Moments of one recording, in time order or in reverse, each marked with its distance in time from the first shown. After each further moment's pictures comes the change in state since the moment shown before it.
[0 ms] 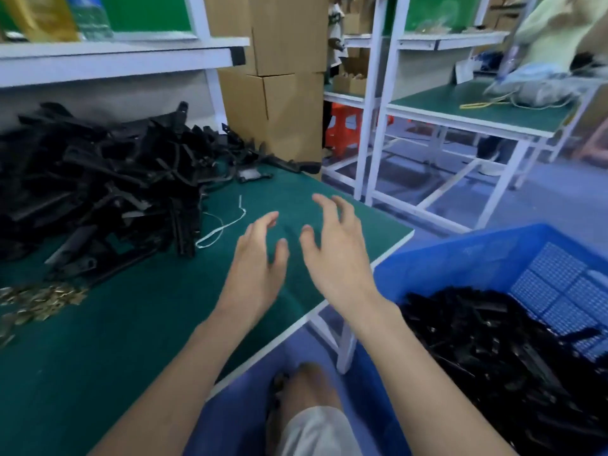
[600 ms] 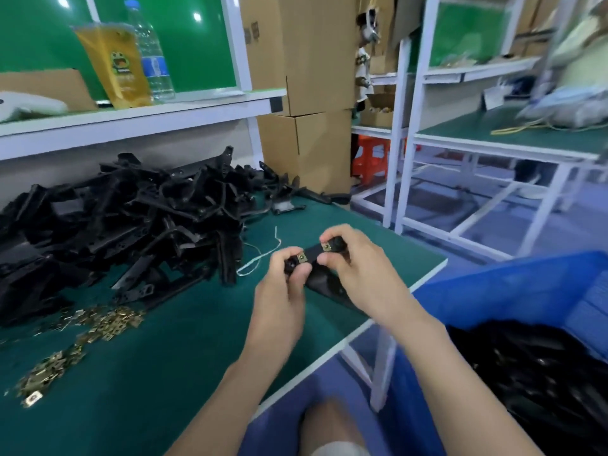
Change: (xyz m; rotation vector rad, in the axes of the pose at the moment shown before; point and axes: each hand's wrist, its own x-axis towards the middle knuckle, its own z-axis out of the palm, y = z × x) left_hand -0.020 0.010 -0.037 -0.148 0.149 -0.041; right_hand 0.015 -0.019 -0.009 0.234 -0.189 -0.124
